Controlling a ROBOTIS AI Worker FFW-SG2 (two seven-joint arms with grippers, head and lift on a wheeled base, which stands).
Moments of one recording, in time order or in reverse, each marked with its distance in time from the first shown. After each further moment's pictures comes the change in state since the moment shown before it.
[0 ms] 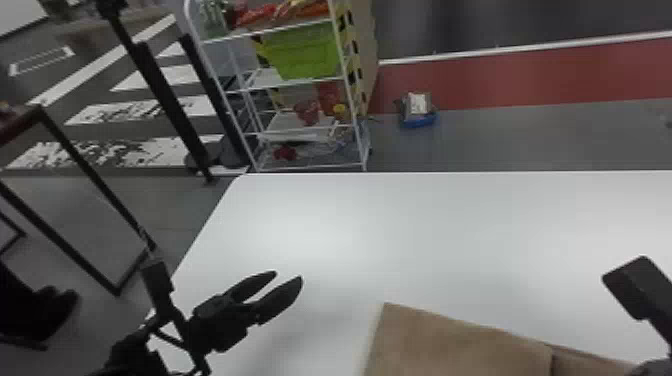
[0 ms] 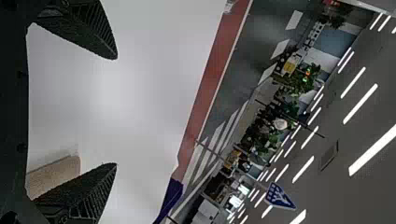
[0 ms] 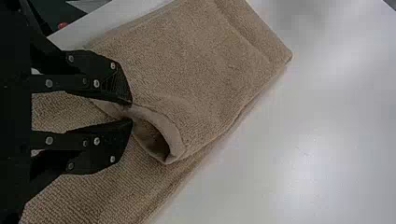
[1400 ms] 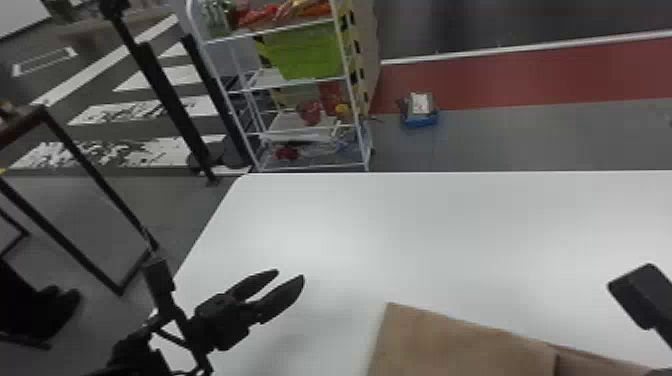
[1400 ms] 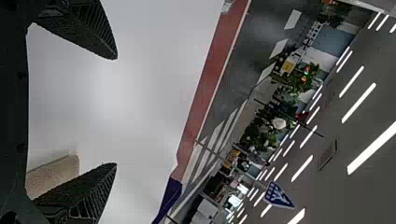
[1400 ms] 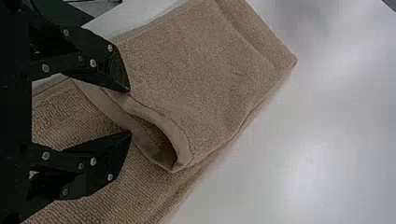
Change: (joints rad) left arm 0.002 -0.001 0.001 -0.008 0.005 0.000 0.000; right arm 0.025 -0.009 -0.002 -0.029 -0.014 0.000 -0.013
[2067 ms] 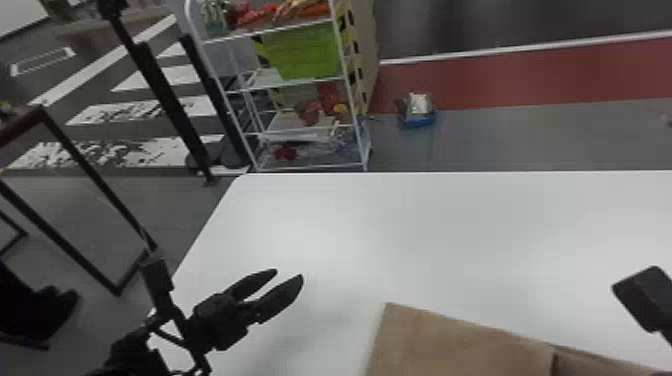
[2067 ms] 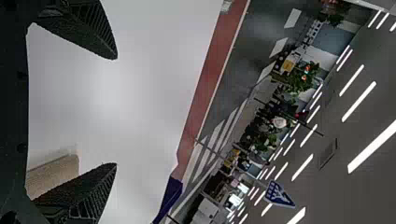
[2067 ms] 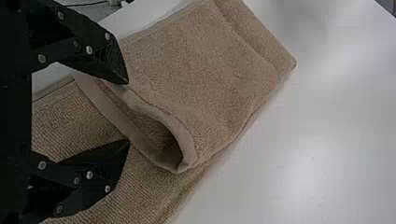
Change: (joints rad) left arm 0.000 0.001 -0.002 -0.003 0.000 0.000 0.000; right arm 0.012 -0.005 -0.013 -0.011 -0.016 0.000 0.000
